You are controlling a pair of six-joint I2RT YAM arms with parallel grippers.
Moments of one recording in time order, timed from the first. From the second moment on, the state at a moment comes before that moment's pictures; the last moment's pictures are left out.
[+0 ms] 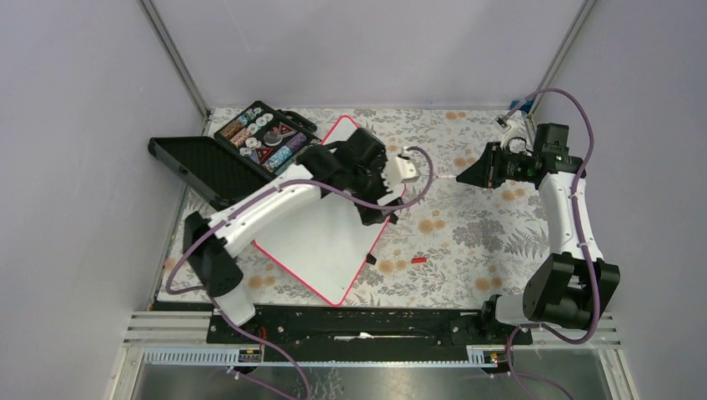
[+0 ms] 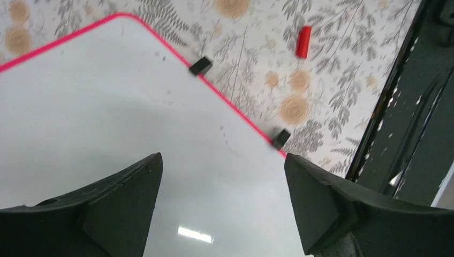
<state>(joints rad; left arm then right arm) -0.90 1.72 1.70 -0.92 0.25 0.37 -0.23 1.37 1.22 -0.84 -1.07 -0.22</state>
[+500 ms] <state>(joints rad) -1.07 1.76 1.48 -0.94 0.23 0.69 -0.22 1.40 1.26 -0.79 -1.06 -0.13</state>
